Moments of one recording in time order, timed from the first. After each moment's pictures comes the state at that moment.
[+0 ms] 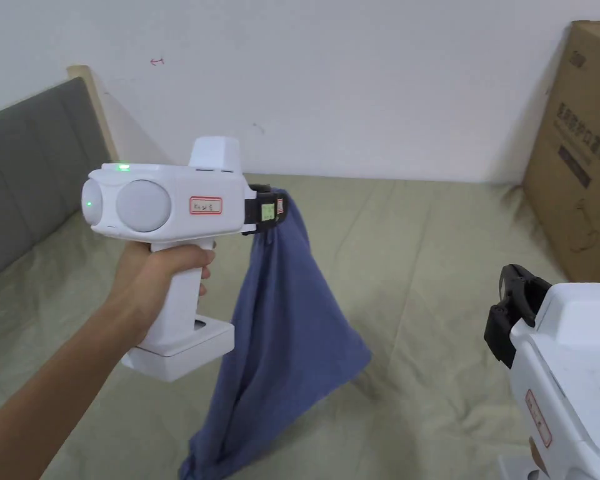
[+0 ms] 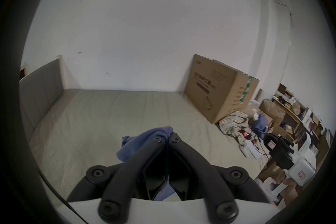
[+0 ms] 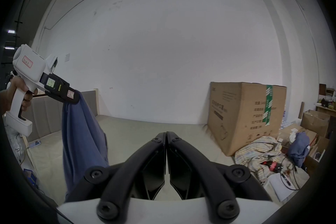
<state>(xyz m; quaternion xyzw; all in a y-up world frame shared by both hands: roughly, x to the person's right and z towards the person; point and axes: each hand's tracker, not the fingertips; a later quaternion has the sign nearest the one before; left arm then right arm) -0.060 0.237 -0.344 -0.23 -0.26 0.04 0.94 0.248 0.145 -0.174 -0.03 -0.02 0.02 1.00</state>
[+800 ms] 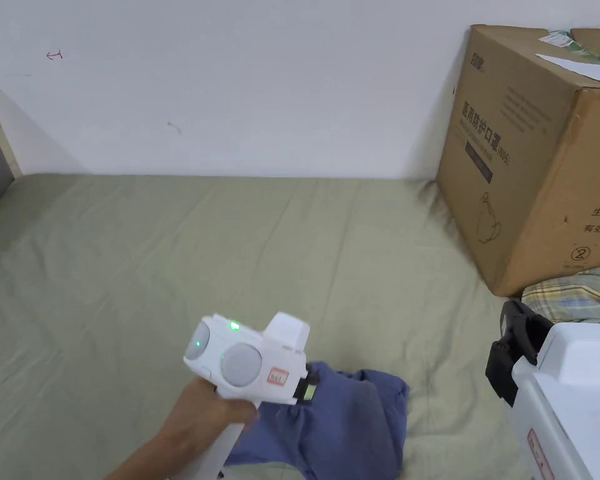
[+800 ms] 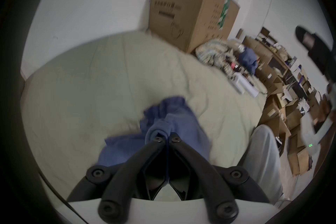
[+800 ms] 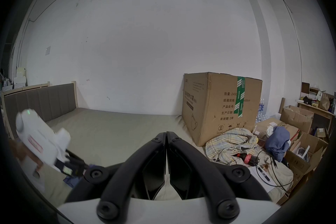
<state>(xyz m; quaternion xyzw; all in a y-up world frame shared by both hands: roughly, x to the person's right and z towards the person) 0.077 0.026 -0.341 -0.45 -0.35 -0.09 0.82 0.314 0.122 -0.152 -0.07 -0.09 0.03 0.99</state>
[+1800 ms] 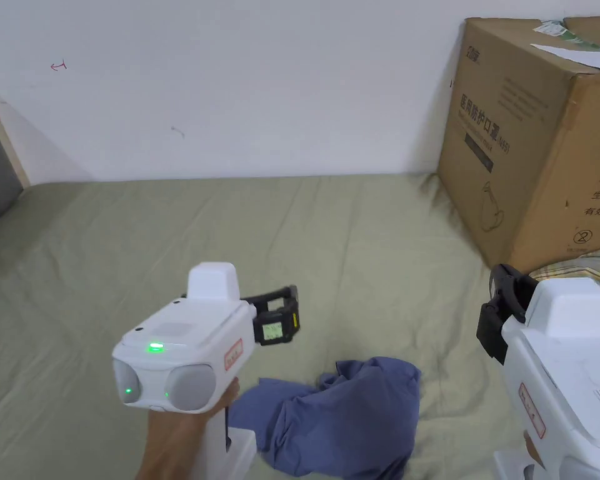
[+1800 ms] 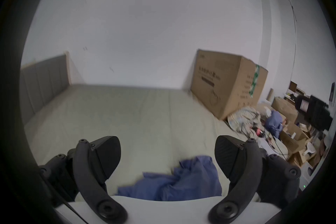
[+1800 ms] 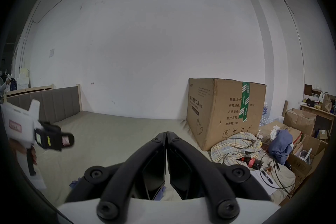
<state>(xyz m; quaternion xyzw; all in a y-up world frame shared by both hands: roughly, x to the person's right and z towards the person) -0.003 0.125 -0.280 -0.16 -0.18 0.03 0.97 0.289 0.142 -0.149 -0.05 -0.08 0.03 1.00</state>
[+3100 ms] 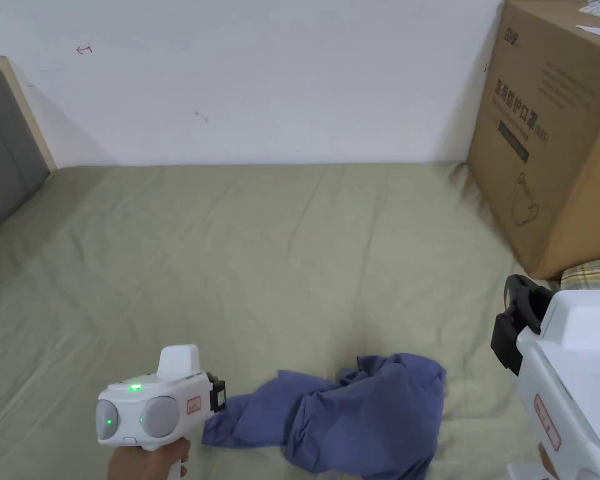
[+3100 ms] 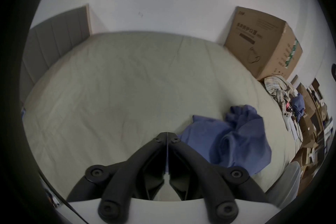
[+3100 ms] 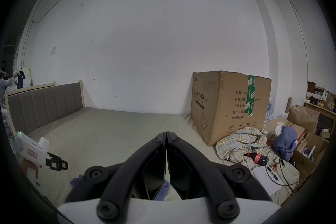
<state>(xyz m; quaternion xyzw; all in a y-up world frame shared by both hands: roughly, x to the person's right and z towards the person) -0.078 -0.030 -0.326 -0.42 -0.08 0.05 0.90 0.289 0.119 -0.173 -0.08 -0.06 0.02 0.99</state>
